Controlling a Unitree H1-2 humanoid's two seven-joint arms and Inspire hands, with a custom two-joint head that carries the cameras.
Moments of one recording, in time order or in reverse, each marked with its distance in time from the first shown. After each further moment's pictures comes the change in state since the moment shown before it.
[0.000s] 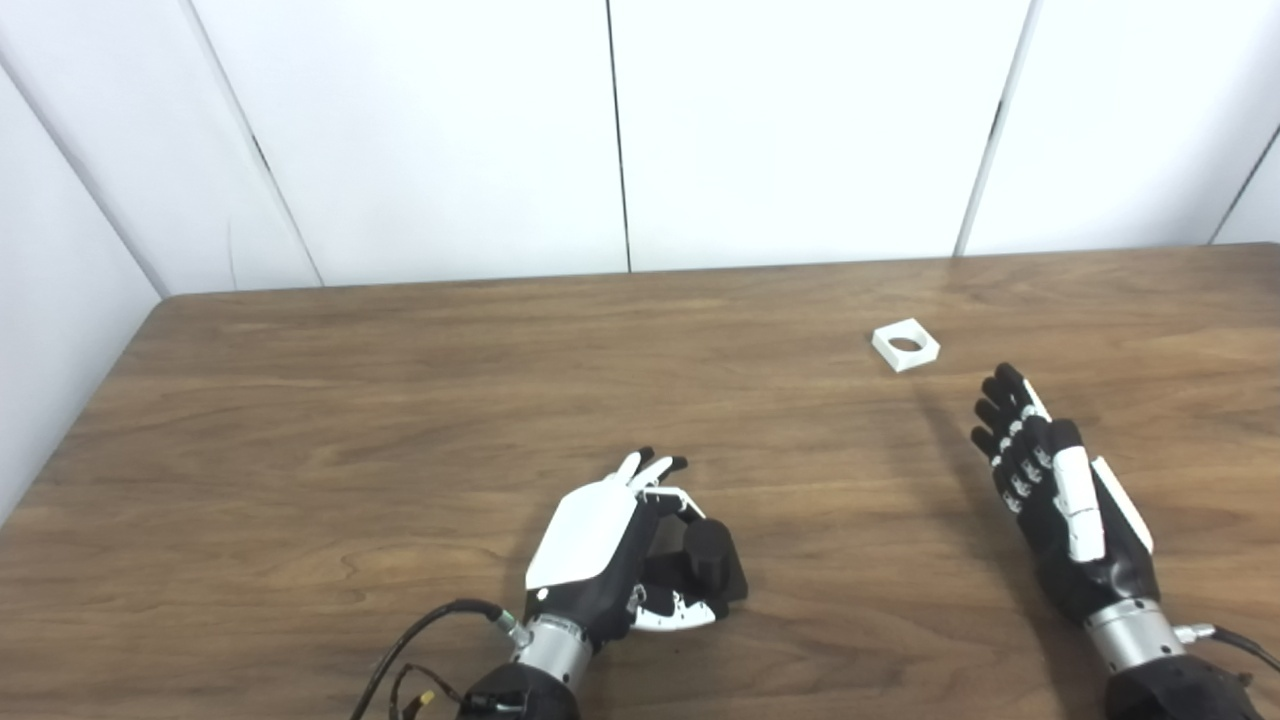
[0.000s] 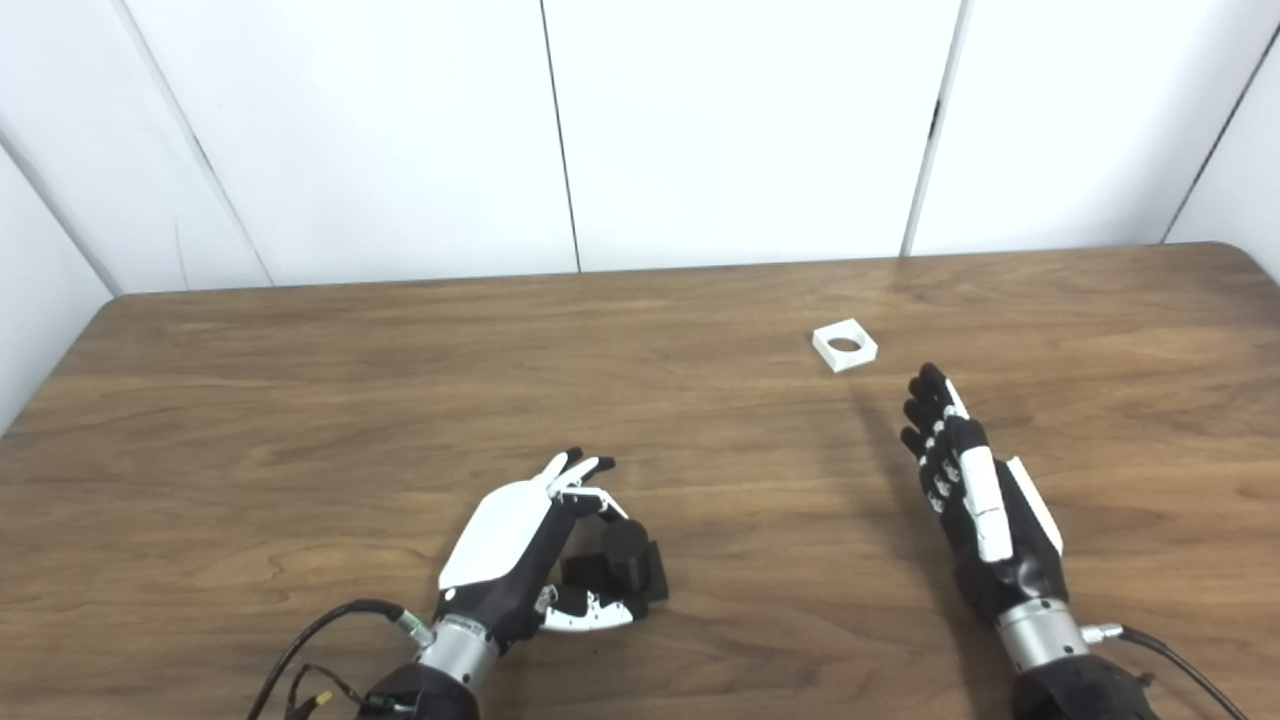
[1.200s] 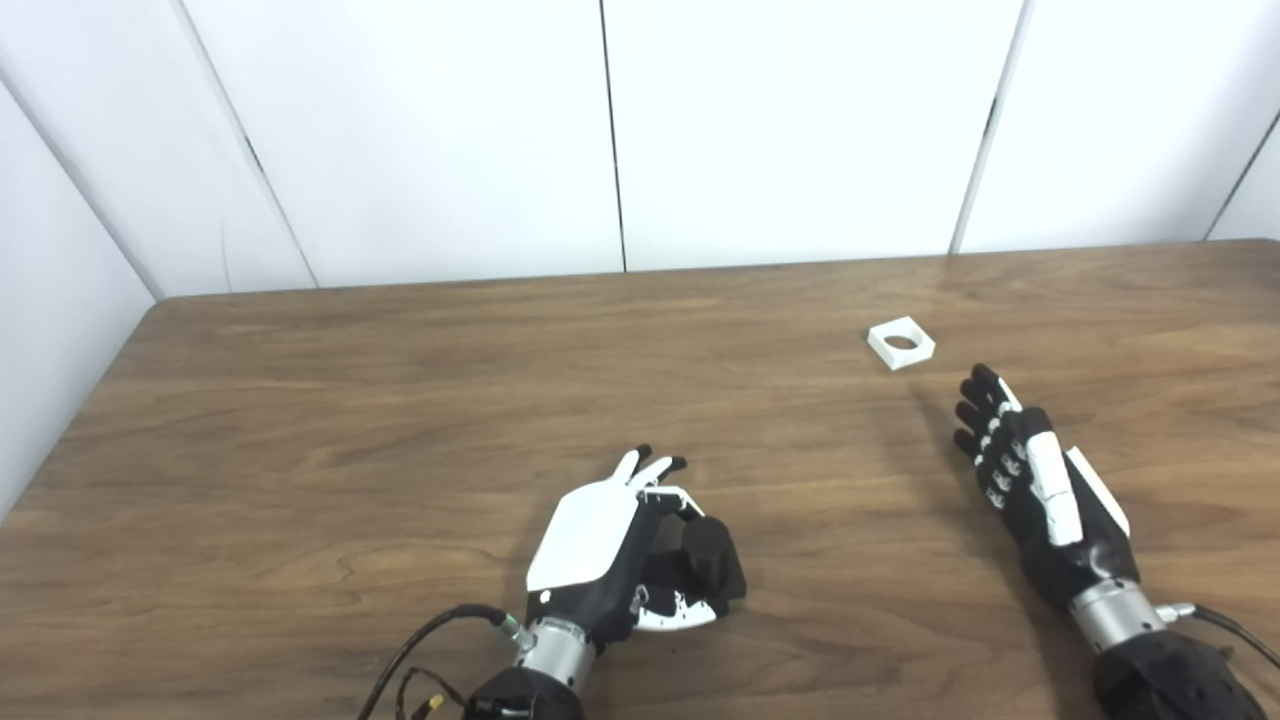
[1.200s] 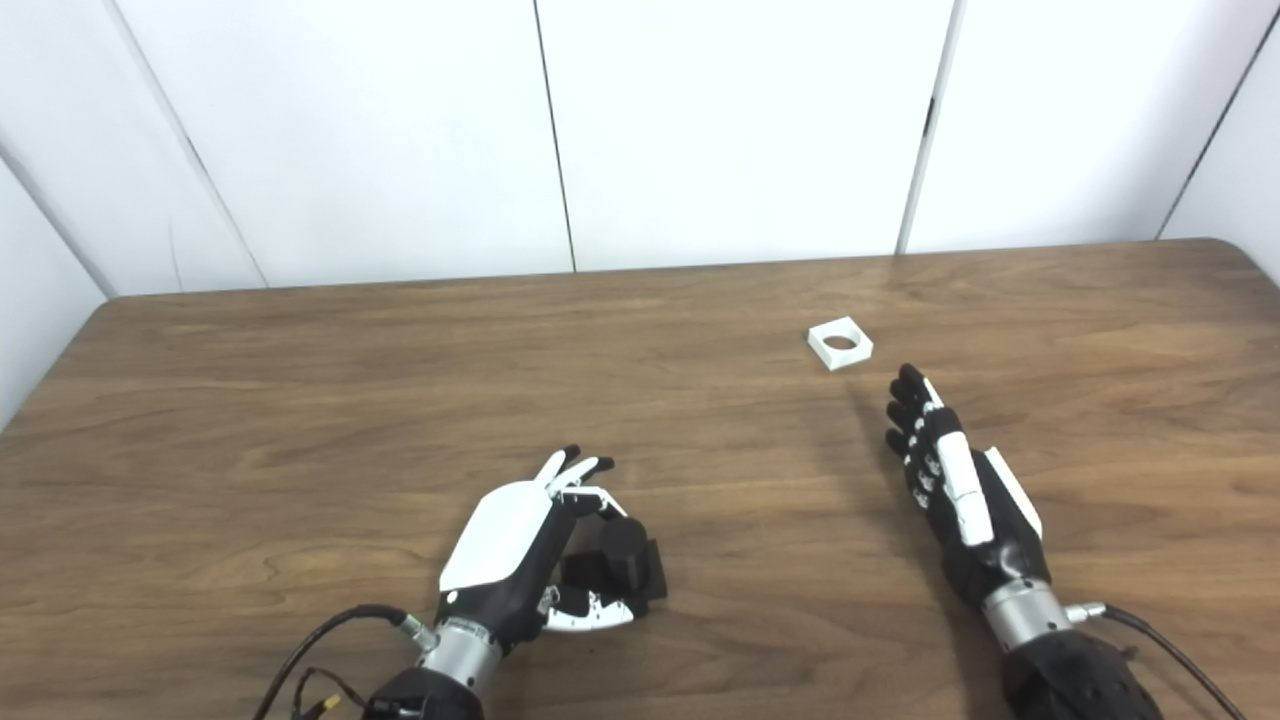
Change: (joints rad) left arm 0.007 -0.014 -0.004 0.003 0.038 -0.002 0.012; right arm -0.076 -0.022 0.011 0.041 -0.014 0.076 0.001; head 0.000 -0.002
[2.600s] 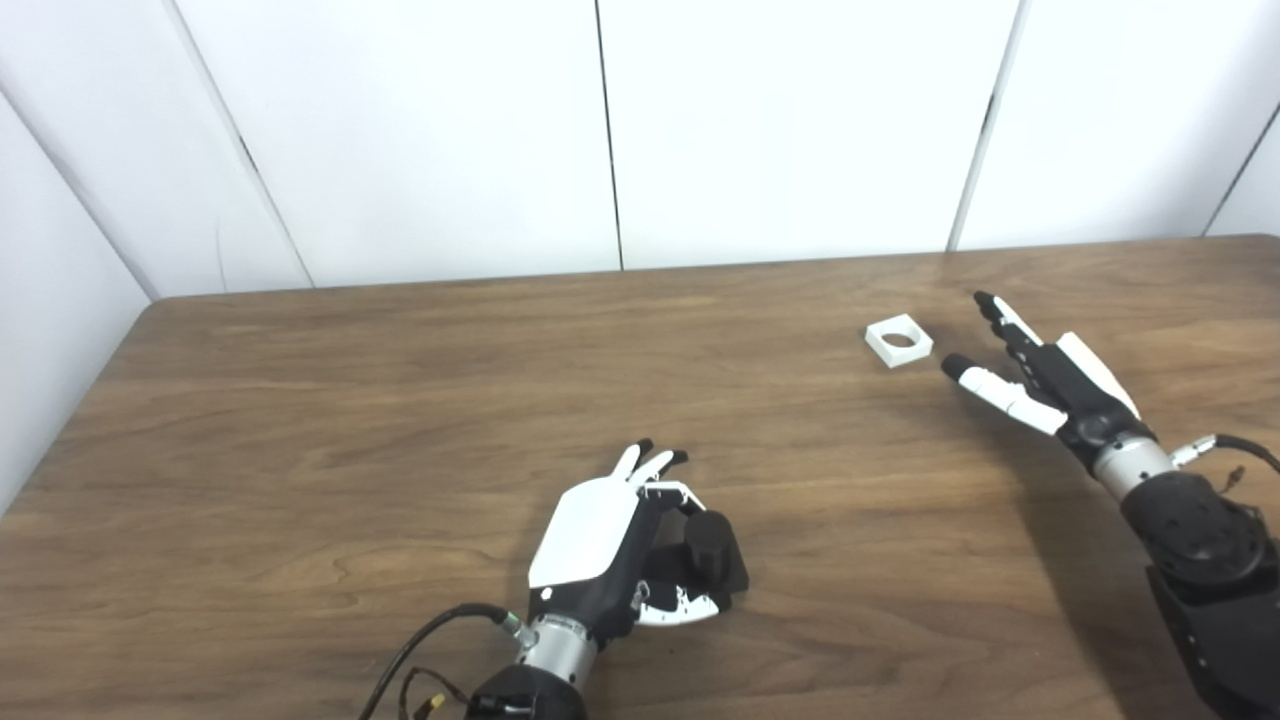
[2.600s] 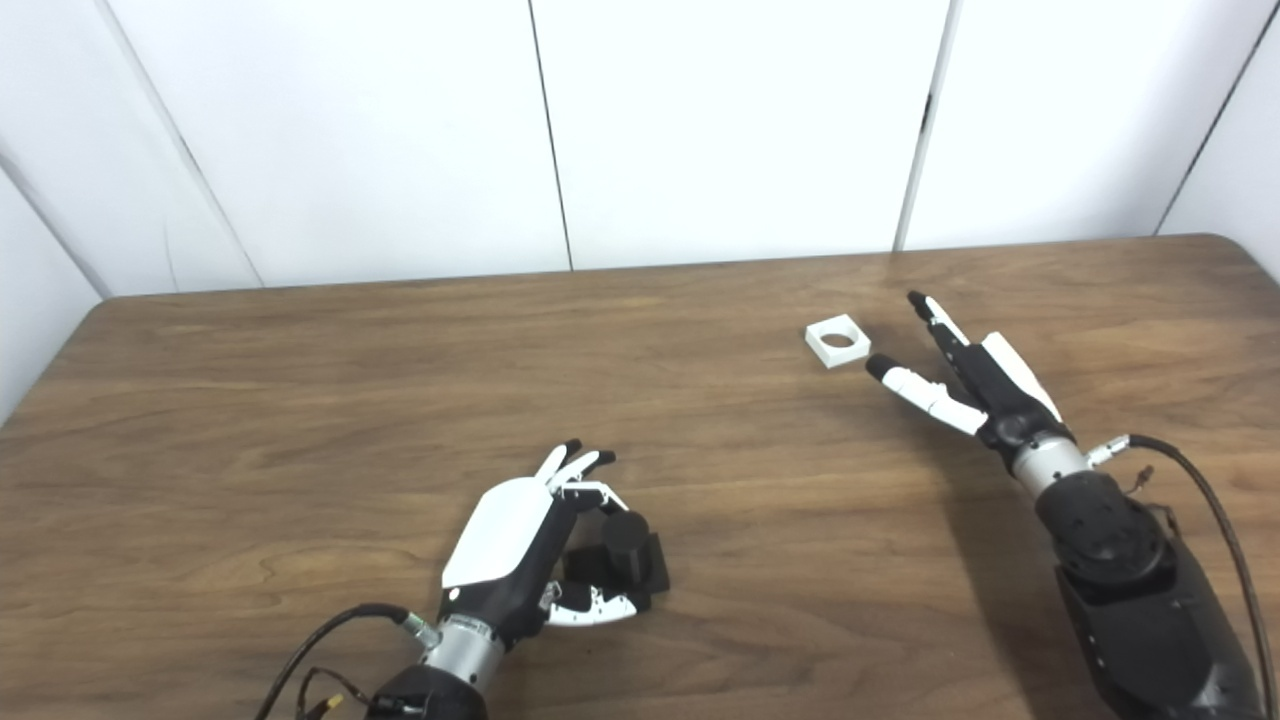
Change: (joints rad) left arm 0.001 -0.019 0.022 0.035 -0.002 -0.039 0.028; right arm -0.300 -0.235 0.159 0.295 -0.473 -0.009 -0.059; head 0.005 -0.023
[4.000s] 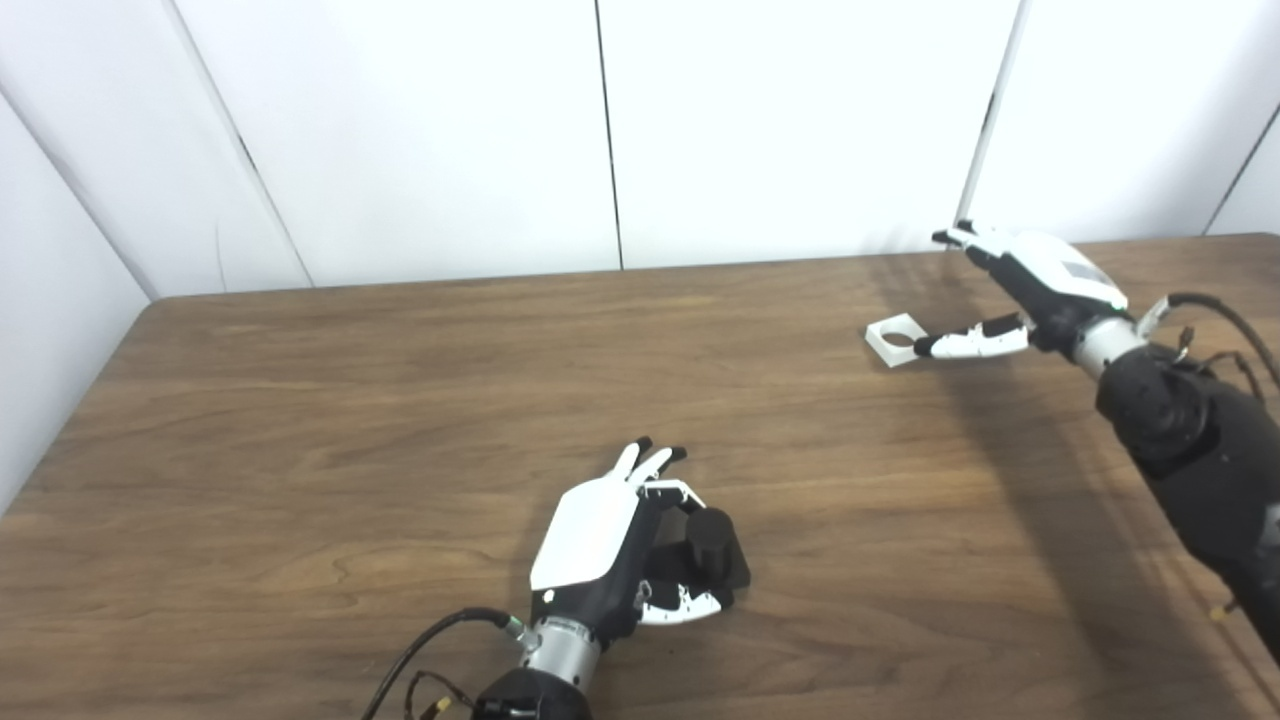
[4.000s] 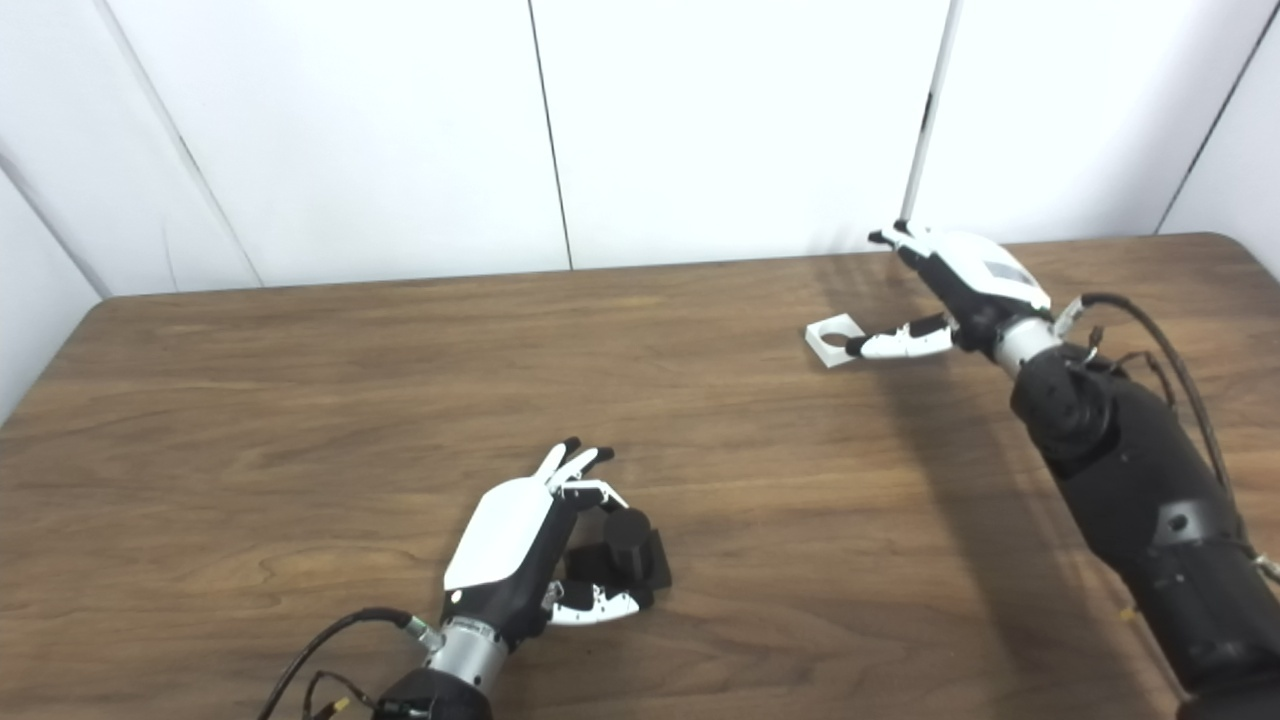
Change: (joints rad) left arm 0.004 -0.010 -0.004 0.018 0.000 -0.006 0.039; right arm -0.286 -0.093 0.190 0.197 -0.339 -0.068 -0.017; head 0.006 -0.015
